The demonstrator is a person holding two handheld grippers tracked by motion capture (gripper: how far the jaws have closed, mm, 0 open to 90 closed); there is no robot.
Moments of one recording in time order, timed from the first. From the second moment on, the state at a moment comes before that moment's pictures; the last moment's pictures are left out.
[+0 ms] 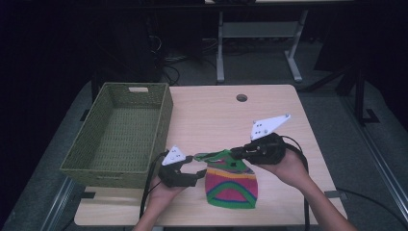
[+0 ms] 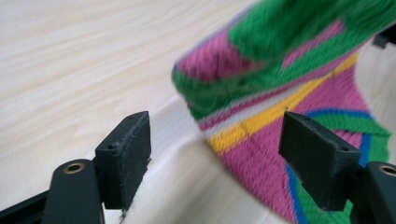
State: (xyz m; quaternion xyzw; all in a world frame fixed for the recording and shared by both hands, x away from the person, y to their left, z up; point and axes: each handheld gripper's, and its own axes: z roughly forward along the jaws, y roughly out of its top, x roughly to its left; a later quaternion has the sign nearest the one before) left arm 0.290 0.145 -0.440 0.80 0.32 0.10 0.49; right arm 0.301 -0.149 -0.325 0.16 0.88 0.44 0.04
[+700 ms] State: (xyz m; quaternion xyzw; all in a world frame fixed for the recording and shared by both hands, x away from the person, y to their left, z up) left arm 0.301 0.135 -0.433 0.81 0.27 0.12 0.51; right arm 0.309 -0.174 -0.327 0.20 0.87 0.44 0.05
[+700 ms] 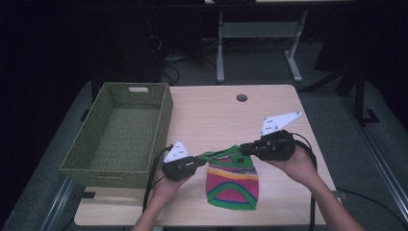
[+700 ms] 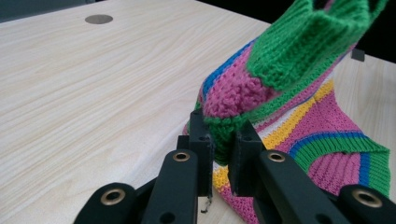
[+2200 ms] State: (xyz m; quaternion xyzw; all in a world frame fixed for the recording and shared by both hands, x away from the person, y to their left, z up) left arm 0.351 0.110 -0.435 0.82 0.36 0.12 0.44; right arm 0.390 -0.190 -0.374 0.31 0.86 0.40 0.07
